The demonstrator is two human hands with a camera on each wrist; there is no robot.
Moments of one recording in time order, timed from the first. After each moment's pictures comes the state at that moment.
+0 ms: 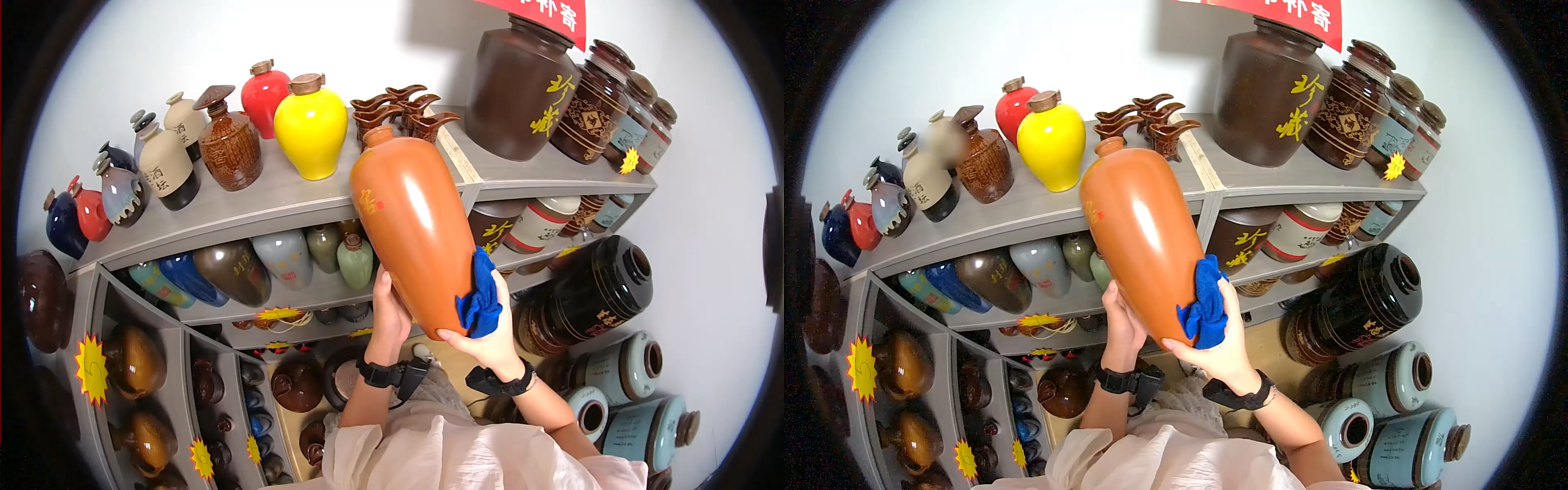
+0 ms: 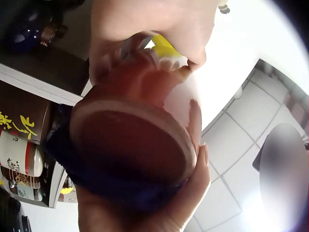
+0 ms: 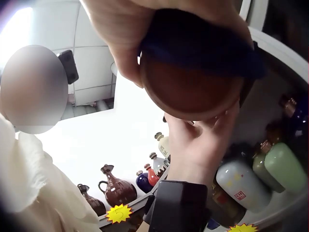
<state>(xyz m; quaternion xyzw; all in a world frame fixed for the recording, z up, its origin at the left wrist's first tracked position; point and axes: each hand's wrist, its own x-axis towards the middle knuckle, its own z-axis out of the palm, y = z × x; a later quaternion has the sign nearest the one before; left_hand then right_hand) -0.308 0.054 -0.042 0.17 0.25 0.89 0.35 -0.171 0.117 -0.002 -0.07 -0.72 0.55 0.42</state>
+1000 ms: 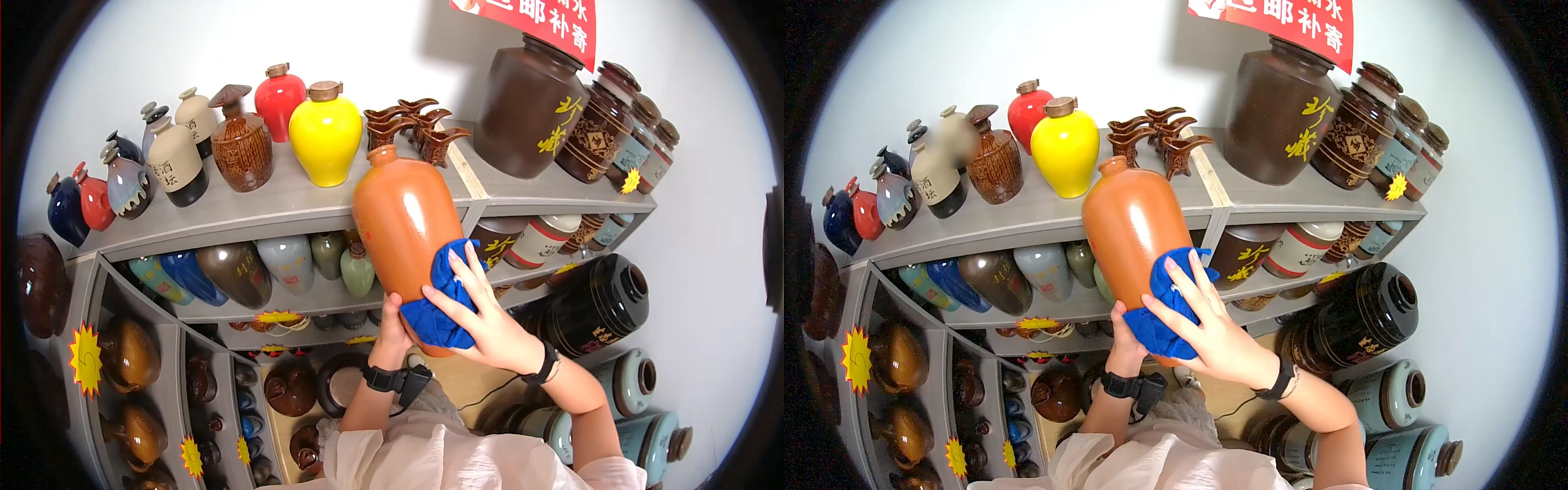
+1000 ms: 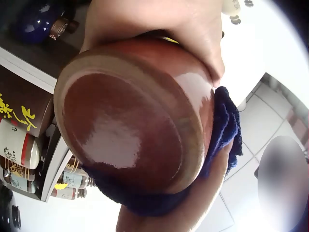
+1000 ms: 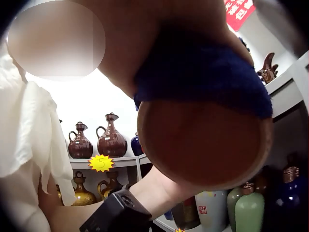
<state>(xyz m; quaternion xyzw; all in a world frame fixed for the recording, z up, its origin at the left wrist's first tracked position) -0.310 0.058 -0.060 0.18 0.12 0.87 0.43 -0.181 0.129 0.077 0.07 -0.96 0.14 0.21</state>
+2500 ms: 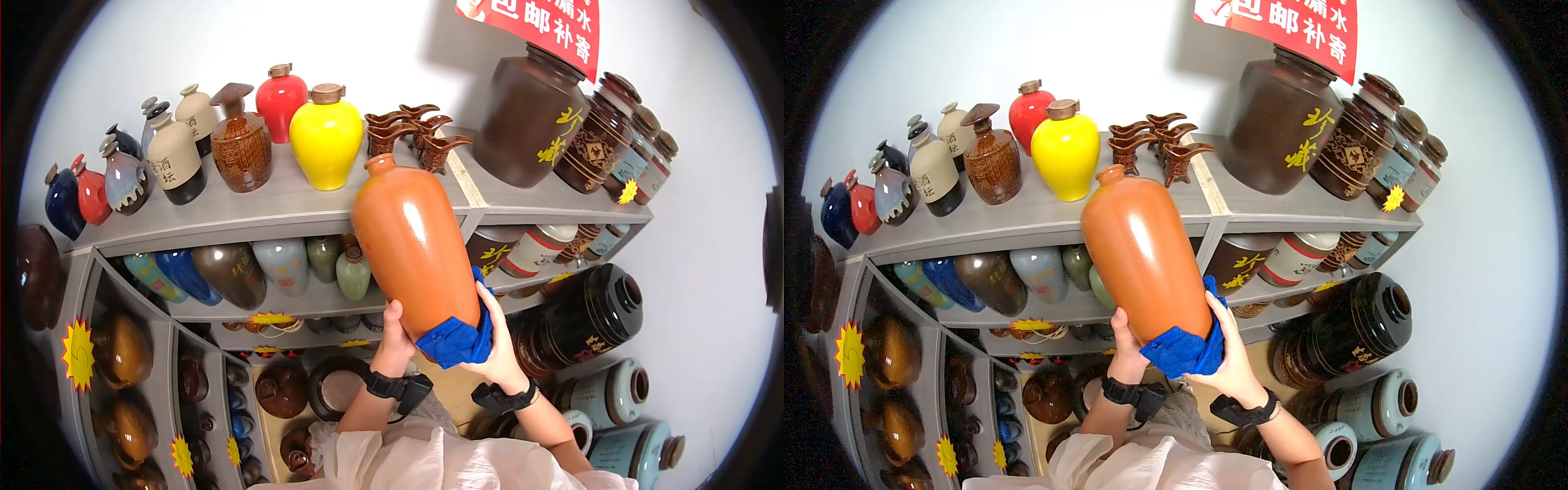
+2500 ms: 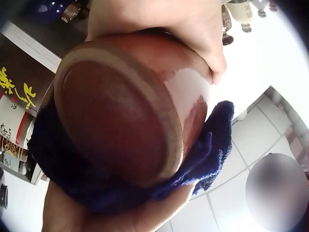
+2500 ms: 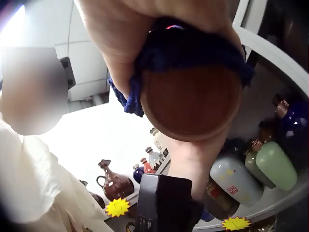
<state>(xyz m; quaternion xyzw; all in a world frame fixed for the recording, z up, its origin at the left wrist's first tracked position) -0.298 0.064 -0.058 0.17 0.14 0.88 0.42 -0.153 0.138 0.012 -0.07 -0.81 0.50 0.30</state>
